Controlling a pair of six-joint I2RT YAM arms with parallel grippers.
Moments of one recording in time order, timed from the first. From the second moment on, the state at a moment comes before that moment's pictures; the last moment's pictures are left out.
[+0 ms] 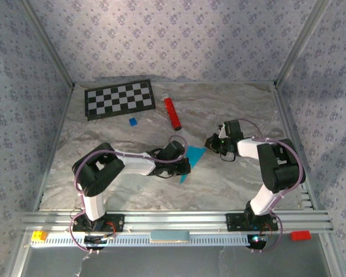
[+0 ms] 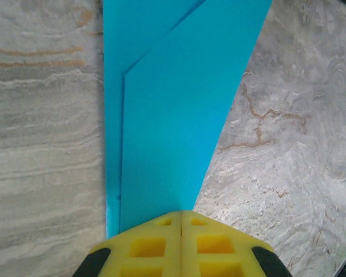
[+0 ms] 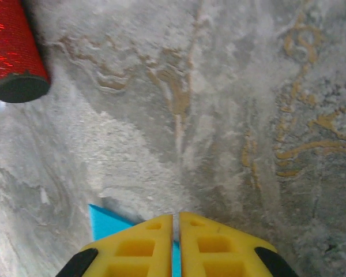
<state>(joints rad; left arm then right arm) -0.96 1.83 0.89 0.06 0.22 -0.97 0.22 1.66 0.73 0.03 -0.46 0.67</state>
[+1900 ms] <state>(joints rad) -0.87 1.81 0.97 -0.16 0.26 -0.80 0.40 1.46 0.56 -0.08 -0.45 0.70</state>
